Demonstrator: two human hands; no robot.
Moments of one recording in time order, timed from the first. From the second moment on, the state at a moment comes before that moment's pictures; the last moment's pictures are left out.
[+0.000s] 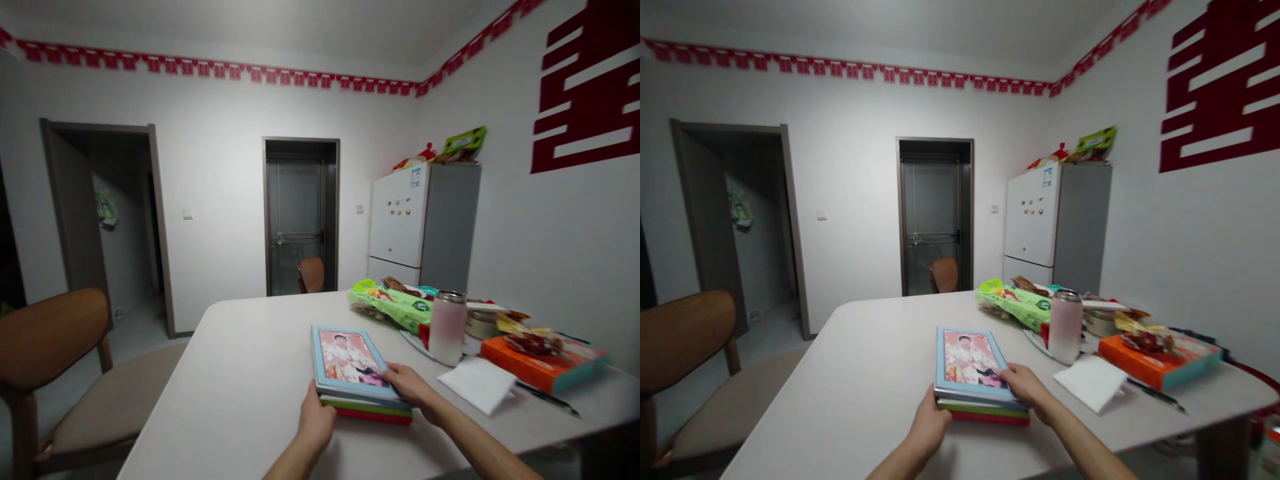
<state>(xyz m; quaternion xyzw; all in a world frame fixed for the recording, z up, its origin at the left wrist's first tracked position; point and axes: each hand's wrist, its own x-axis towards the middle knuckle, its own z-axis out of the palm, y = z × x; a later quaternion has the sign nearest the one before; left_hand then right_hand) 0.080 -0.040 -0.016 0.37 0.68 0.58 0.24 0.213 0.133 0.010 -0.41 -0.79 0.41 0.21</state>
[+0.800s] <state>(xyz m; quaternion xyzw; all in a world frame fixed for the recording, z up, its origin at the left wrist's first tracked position) -0.052 -0.135 0.028 0.16 0.70 0.69 0.09 0.054 0.030 0.042 -0.34 -0.78 0.40 0.34</state>
